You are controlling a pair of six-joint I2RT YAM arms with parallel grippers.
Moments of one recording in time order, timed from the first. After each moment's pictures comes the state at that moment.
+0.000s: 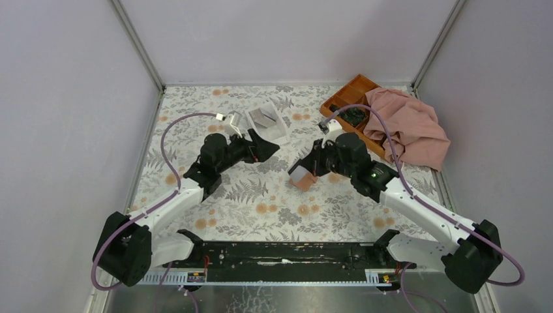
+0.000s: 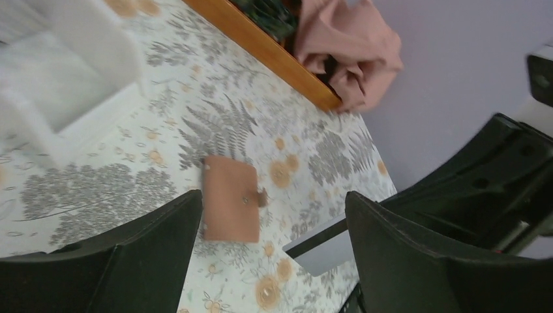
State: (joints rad) left arm -0.48 1.17 0.63 0.35 0.28 -0.72; right arm 0.70 1.12 0.85 -0.18 -0.14 0.43
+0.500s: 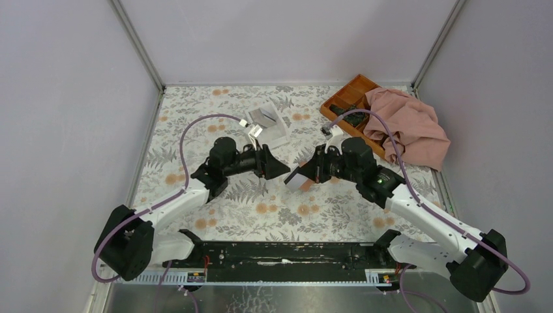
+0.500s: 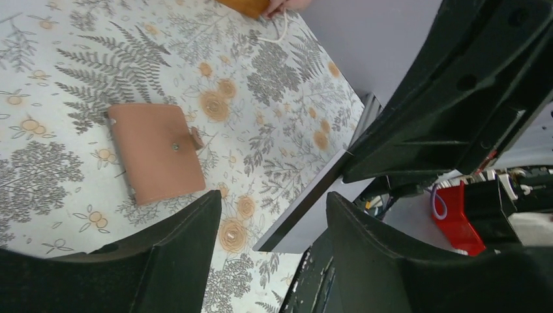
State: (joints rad) left arm -0.56 1.21 0.63 0.37 0.59 -0.62; right arm 0.70 1.01 0.79 -0.19 -0.29 0.51
